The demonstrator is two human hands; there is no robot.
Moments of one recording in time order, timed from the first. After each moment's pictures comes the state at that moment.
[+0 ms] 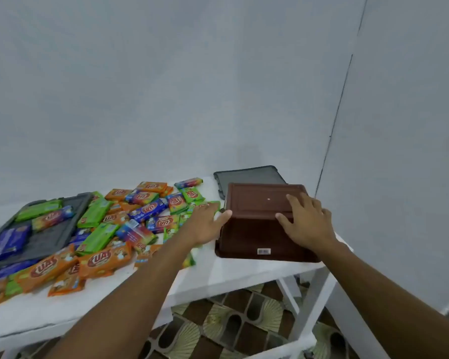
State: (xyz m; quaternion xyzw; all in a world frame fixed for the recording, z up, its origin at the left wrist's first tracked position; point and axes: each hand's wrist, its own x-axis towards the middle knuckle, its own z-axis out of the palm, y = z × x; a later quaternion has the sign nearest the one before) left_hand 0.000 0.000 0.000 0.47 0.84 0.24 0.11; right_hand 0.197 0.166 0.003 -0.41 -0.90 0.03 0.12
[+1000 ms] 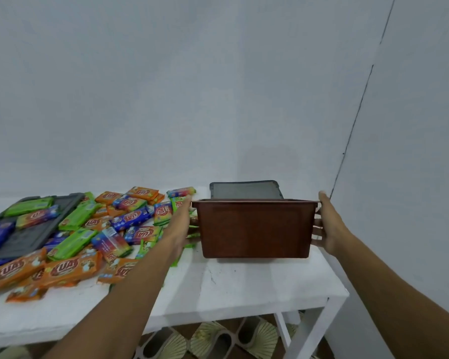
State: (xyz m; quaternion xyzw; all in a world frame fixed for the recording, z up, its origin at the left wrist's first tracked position) left_hand 0.007 0.062 0.008 0.09 0.67 0.68 0.28; right_hand 0.202 0.301 0.024 -0.45 -0.54 0.68 0.22
